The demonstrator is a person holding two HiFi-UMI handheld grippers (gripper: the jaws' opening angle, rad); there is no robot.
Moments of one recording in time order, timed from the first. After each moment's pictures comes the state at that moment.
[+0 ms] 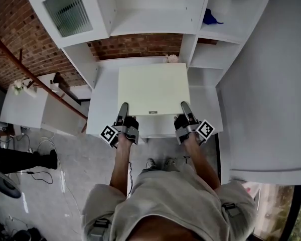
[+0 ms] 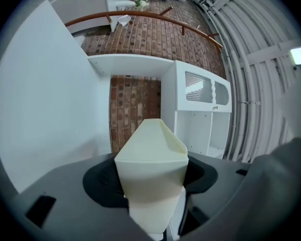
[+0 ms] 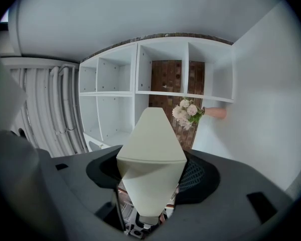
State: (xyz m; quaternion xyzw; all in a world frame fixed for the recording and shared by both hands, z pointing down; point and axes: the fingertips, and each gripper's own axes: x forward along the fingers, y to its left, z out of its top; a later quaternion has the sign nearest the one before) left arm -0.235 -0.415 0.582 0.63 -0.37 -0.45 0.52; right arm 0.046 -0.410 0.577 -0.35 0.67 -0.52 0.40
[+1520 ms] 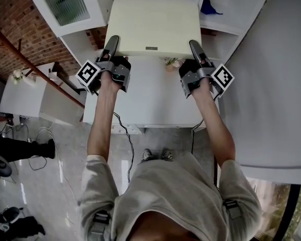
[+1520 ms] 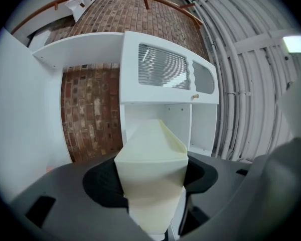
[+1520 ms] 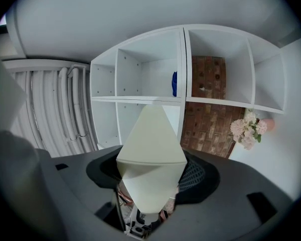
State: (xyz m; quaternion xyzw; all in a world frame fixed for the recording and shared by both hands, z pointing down) left arm -0.214 -0.522 0.353 0.68 -0.34 -0.45 0.46; right arm 0.069 -0.506 0.358 -0.32 0.70 -0.48 0.43
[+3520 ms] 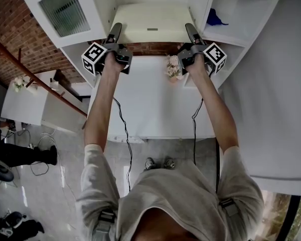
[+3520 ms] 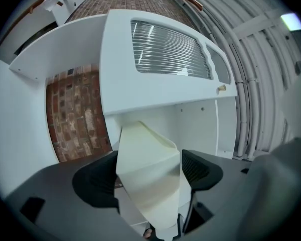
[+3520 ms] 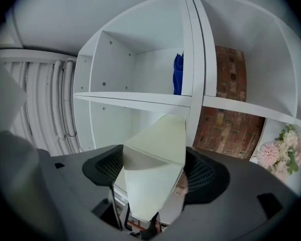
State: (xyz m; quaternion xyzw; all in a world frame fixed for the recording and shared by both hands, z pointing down) left arm -0.228 -0.658 0.341 0.69 -0.40 -0.41 0.43; right arm 0.058 -0.661 0.341 -0.34 0.70 -0.45 0.44
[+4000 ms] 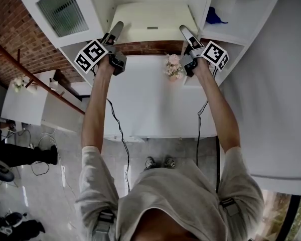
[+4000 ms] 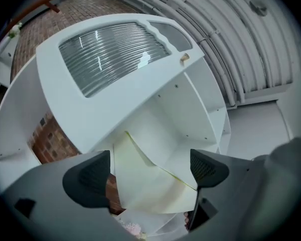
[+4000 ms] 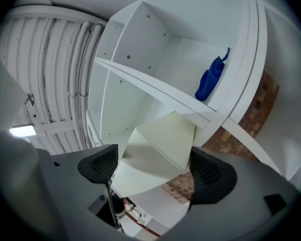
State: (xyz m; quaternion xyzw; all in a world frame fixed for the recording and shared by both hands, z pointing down) left arm -0.232 -0.652 0.316 0.81 -0.48 -0.25 0.25; right arm 0.049 -0.656 0.338 -0.36 0.82 -0.33 0.30
